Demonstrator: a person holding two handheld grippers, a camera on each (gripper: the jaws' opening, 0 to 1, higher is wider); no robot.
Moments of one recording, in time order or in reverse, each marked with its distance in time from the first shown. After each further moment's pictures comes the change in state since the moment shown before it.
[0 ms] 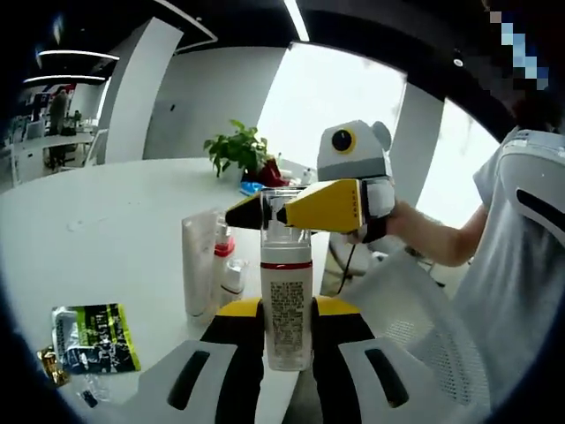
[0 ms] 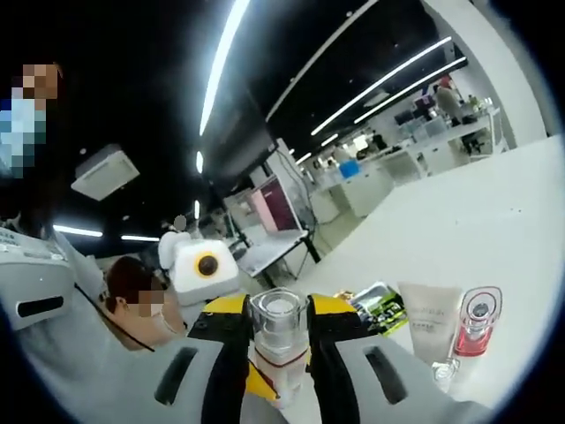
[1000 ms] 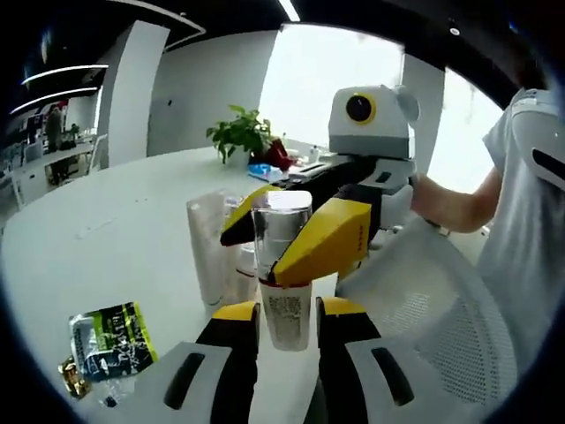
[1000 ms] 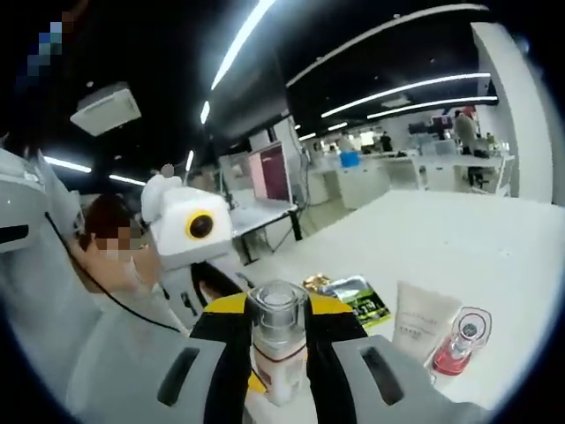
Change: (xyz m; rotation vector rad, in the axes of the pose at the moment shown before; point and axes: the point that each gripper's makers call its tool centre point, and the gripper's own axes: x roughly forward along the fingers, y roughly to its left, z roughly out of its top) left arm 0.010 0.015 -0.023 0.114 0.128 0.075; right arm 0.014 -0.005 -0.029 -0.271 0.151 -0.067
